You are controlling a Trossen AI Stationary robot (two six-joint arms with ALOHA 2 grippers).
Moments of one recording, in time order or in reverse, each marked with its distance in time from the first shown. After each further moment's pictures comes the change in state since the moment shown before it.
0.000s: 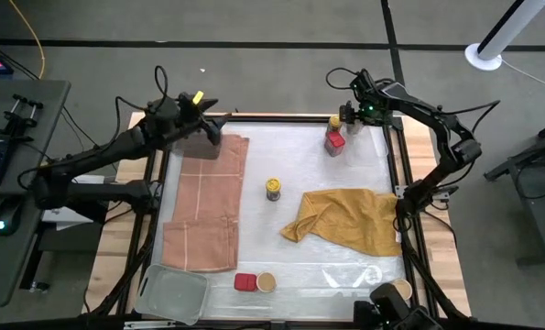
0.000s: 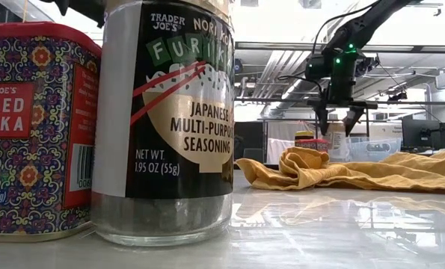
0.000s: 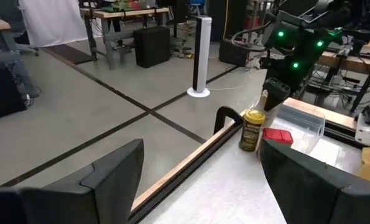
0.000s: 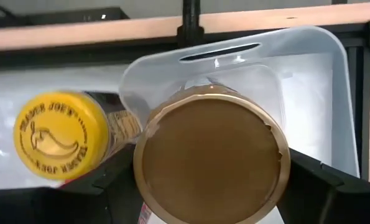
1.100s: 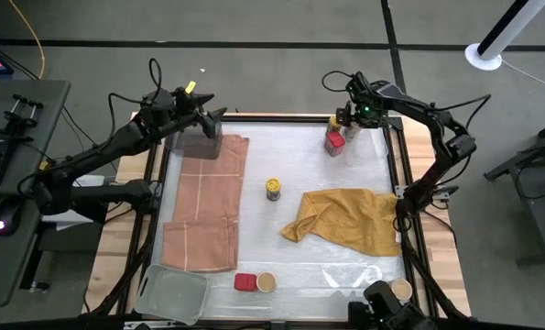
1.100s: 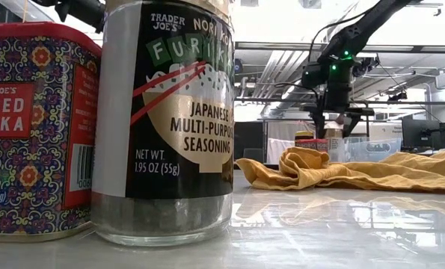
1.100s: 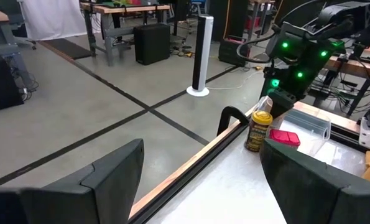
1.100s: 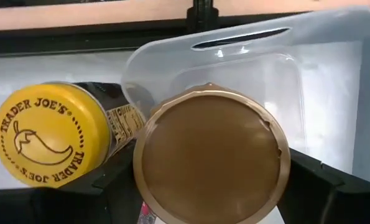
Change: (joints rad) left arm 0.128 0.000 0.000 -0.005 0.132 0.000; right arm 0.008 0.063 0.002 0.020 -0.043 -0.029
